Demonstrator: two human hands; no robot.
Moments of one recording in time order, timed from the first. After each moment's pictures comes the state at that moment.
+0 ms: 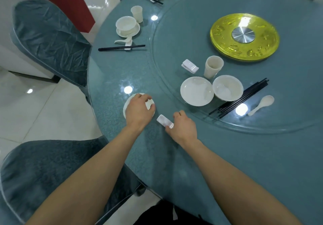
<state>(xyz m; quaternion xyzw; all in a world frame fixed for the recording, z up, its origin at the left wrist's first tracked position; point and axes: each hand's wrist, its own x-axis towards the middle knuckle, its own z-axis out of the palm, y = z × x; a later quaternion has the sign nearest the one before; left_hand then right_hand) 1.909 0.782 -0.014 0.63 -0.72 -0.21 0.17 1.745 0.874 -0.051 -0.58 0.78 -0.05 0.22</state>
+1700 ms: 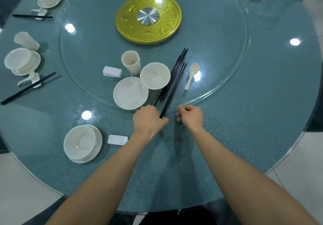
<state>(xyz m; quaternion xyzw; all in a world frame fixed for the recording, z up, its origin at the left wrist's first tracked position) 1.706 0.852 -0.020 0.45 -0.87 -0.21 -0.09 1.589 0.968 -0.071 0.00 0.83 -0.45 0.32</state>
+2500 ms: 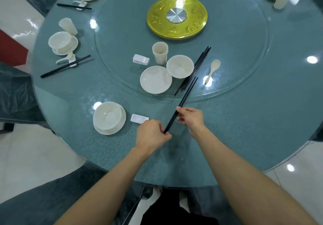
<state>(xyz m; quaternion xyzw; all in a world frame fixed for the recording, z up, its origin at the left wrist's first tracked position) 1.837 0.892 -0.011 0.45 -0.85 -0.25 -0.07 1.672 0.961 -0.051 0.04 0.71 -0.55 0.44</state>
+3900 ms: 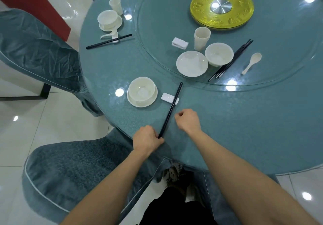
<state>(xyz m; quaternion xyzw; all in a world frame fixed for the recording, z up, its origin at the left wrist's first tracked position) 1.987 0.914 -0.044 0.59 -0.76 -0.25 -0.14 1.803 0.943 -0.064 -0.32 0.86 -0.20 0.35</state>
